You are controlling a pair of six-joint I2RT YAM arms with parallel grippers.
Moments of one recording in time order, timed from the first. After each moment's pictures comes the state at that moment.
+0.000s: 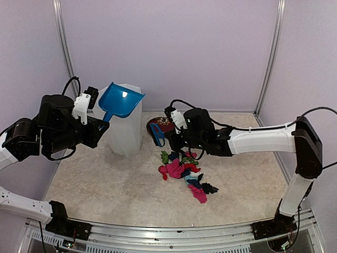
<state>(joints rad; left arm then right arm) -1.03 0.96 1.17 -0.70 -0.54 -0.29 0.94 1.77 1.23 0.14 0.13 0.10</state>
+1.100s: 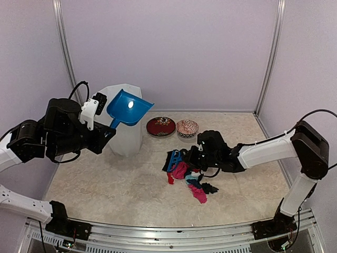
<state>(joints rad) -1.06 0.98 1.14 -0.69 -0.48 -0.28 0.86 1.71 0.88 0.24 0.04 1.05</state>
